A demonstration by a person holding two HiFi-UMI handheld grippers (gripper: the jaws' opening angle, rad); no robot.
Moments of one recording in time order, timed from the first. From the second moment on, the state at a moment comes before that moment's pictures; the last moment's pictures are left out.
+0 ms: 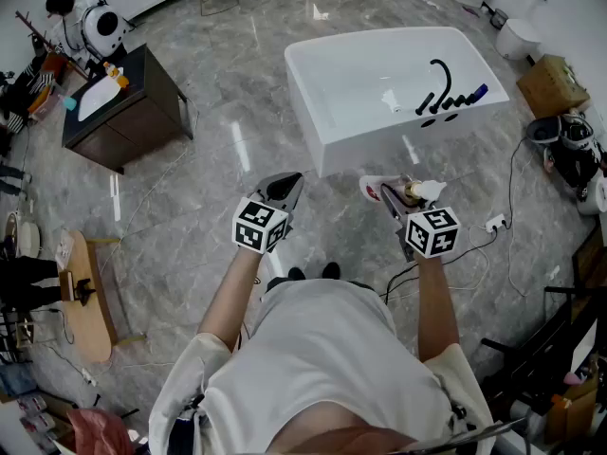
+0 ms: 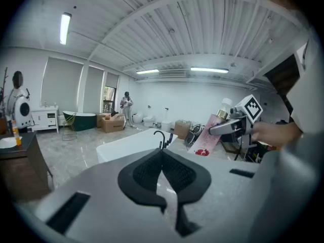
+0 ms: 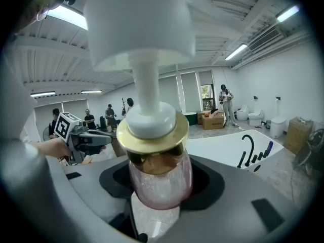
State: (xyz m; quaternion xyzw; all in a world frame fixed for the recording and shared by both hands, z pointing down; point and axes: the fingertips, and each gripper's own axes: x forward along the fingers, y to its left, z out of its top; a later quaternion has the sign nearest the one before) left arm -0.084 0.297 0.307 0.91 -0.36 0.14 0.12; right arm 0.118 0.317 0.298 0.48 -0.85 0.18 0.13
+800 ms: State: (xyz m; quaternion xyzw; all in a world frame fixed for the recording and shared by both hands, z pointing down) left arm -0.061 0.293 0.315 0.91 -0.37 0.15 0.12; right arm 0.142 0.311 0.310 0.47 -0.85 0.19 0.12
